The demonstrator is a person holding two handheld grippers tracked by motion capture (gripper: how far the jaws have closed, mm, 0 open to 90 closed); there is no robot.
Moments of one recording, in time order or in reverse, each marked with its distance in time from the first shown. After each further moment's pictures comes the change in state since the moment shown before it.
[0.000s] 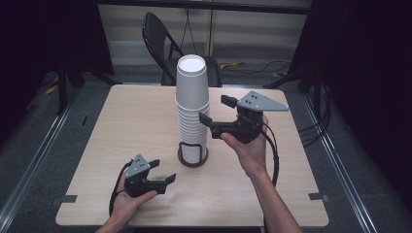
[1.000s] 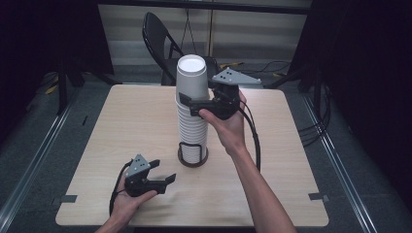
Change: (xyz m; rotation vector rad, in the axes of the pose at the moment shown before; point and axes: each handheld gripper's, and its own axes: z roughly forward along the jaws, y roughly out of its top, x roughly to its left) left arm 0.001 0.000 0.001 0.003 -0.007 -0.008; right arm -0.004 0.025 0.064 0.030 0.010 0.016
